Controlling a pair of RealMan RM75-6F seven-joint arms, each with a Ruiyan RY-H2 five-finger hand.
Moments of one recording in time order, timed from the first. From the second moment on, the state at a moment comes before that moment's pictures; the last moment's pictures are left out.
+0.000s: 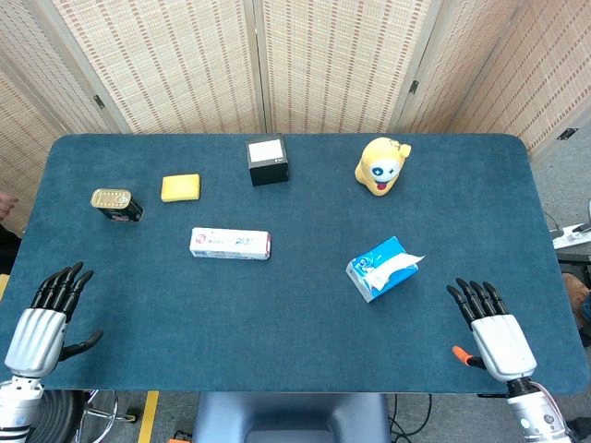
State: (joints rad) left arm -0.14 -1.22 -0.02 -1.50 1.65 1.58 -0.01; right arm 0.10 -1.18 -0.04 -1.68 -1.59 1.39 -0.24
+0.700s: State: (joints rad) left arm -0.14 -1.21 -0.02 -1.51 1.64 1.58 -0.02; right arm 0.18 -1.27 0.05 -1.57 -1.62 1.40 -0.16
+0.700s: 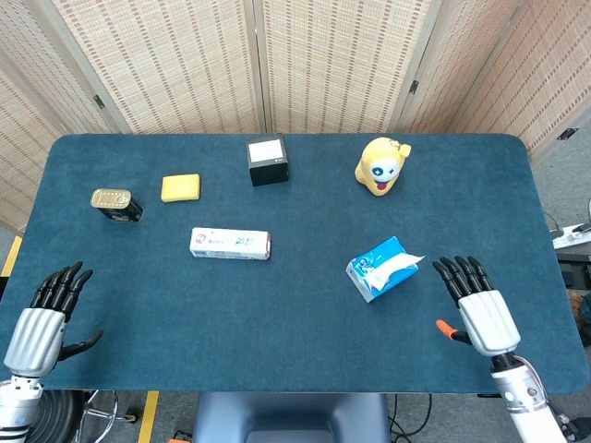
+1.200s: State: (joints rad) left arm -0.13 -1.20 -0.02 -1.51 1.65 1.58 -0.05; right arm 0.37 -1.43 0.19 -1.57 -1.38 1.18 -0.44
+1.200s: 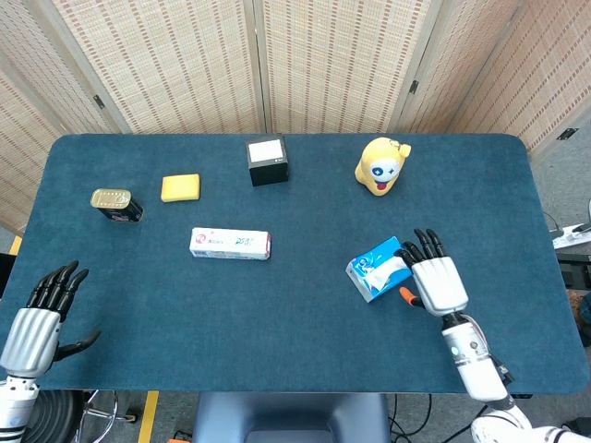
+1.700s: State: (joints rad) left arm -0.13 -1.20 -0.02 -1.51 1.65 1.58 -0.06; right arm 0.43 -1.55 0.20 -1.44 -1.33 1.21 -0.48
